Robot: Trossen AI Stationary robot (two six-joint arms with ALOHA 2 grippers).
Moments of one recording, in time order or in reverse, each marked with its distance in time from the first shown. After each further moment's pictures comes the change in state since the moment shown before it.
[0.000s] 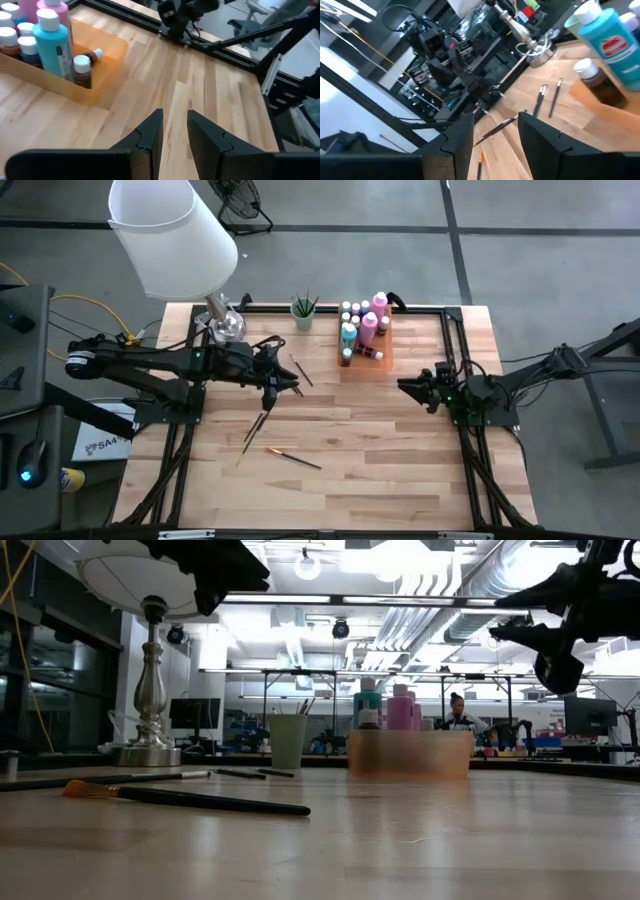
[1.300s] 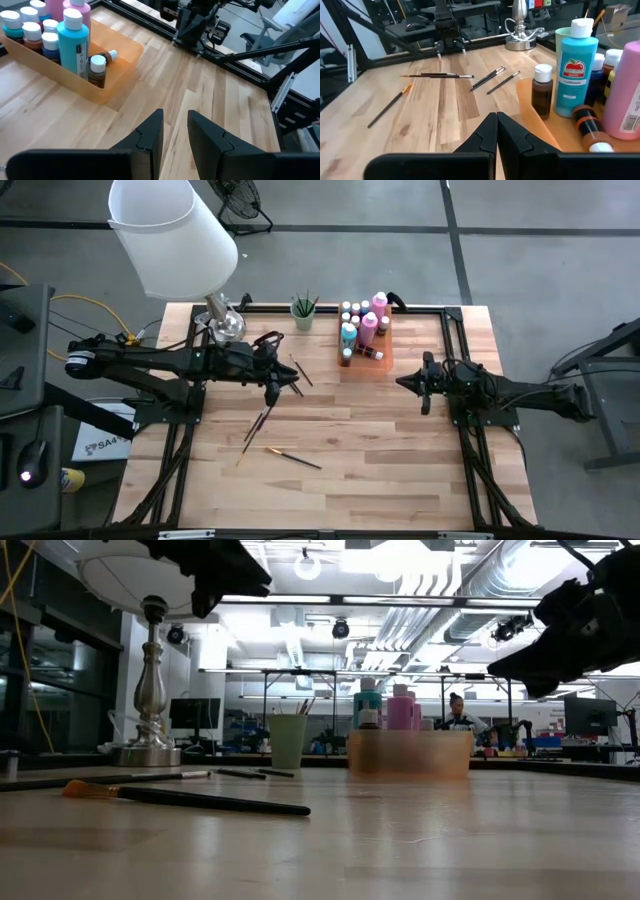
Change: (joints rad) left arm 0.001 0.000 0.000 0.004 -0.077 -0.084; right arm -0.492 -0.150 -0.001 -0.404 -0.548 -0.675
